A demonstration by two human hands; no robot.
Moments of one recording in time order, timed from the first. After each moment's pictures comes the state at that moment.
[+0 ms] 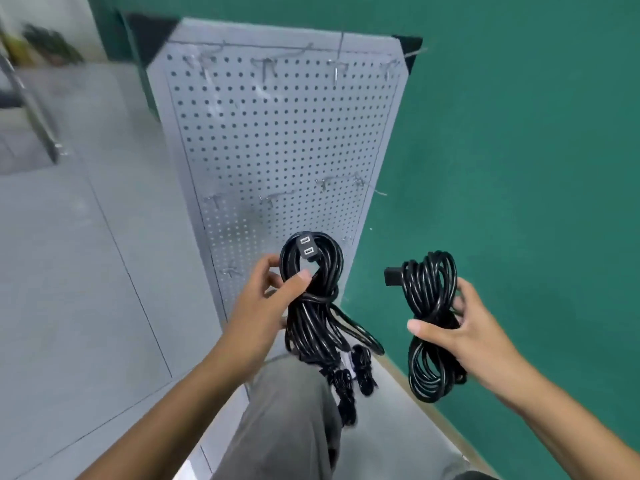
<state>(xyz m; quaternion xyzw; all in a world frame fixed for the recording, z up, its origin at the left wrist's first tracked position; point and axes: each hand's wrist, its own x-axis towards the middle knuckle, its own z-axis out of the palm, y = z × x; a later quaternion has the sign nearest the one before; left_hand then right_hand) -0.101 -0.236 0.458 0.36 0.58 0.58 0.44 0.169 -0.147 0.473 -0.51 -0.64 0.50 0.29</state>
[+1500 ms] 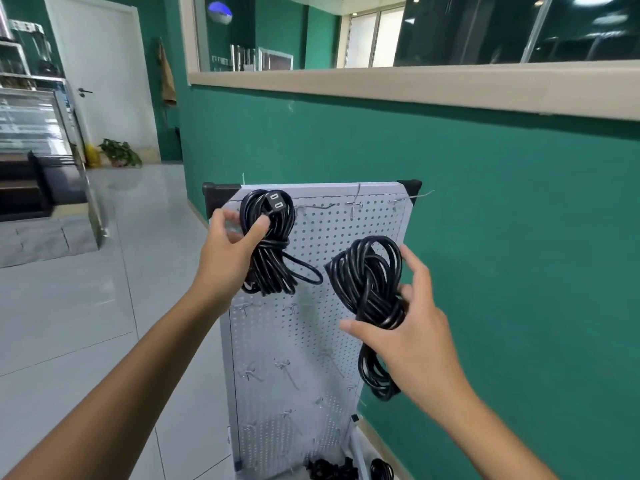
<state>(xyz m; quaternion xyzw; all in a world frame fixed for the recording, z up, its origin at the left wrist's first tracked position) -0.227 -0.151 0.608 0.37 0.61 0.67 0.18 0.037 -0.142 0.600 -0.40 -0.75 0.33 0.40</state>
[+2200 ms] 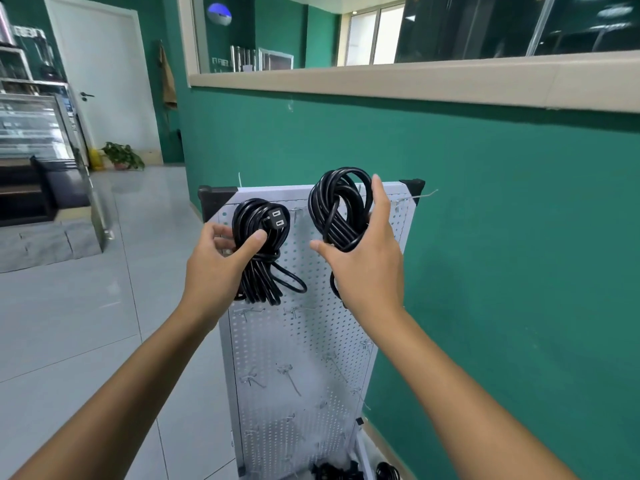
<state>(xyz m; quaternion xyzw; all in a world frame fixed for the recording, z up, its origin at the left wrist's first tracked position) -0.231 -0.160 0.600 0.37 0.65 0.65 0.13 -0.044 -0.087 0.631 -0.38 -0.75 0.19 0.50</state>
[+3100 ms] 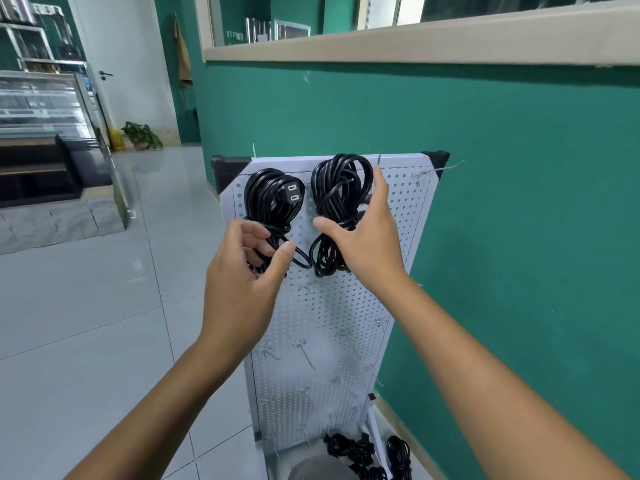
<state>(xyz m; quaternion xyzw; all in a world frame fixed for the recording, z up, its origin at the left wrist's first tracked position) -0.172 -0.203 0.584 0.44 0.64 0.64 0.01 -0.063 -0.056 0.609 -0.36 -0.76 0.29 0.45</state>
